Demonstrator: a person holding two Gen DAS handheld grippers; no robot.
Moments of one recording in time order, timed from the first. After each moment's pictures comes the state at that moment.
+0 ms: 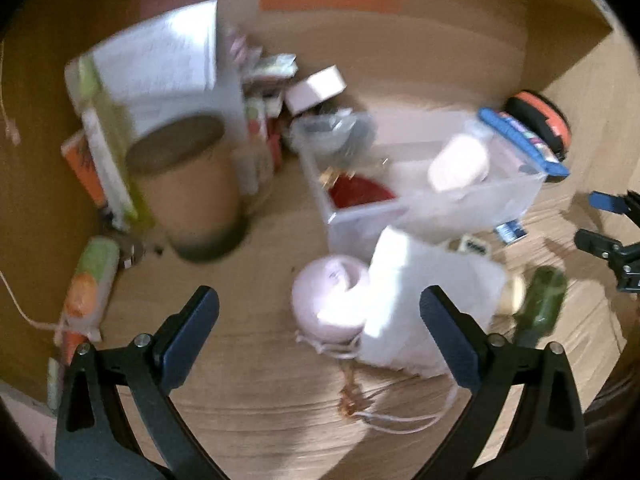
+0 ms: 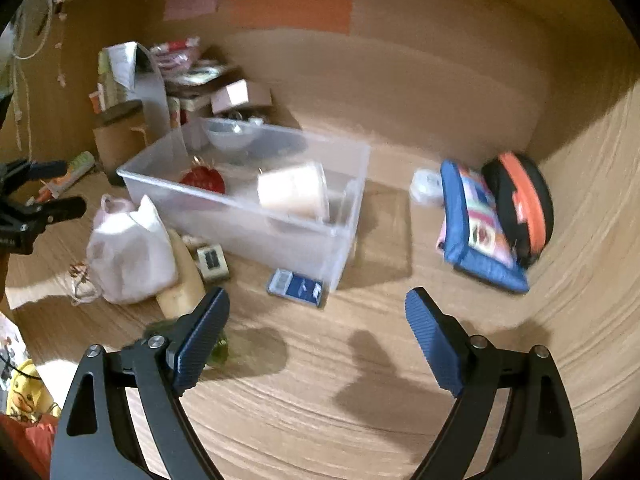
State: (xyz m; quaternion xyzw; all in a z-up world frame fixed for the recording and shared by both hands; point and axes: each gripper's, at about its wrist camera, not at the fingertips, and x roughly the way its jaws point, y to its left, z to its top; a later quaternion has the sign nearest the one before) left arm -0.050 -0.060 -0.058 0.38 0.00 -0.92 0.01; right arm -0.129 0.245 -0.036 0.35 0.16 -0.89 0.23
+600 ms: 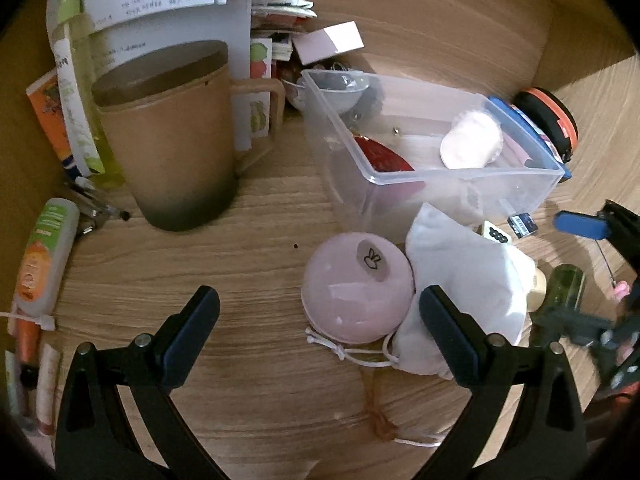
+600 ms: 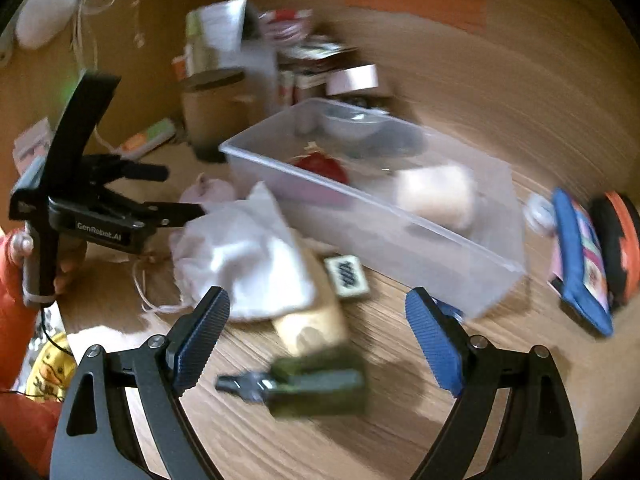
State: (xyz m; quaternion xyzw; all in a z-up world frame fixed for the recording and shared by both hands) left arm -0.071 -0.083 -0.088 0.43 0.05 -0.90 -0.03; right arm -0.102 0.145 -0.049 0.35 0.21 -0.83 0.37
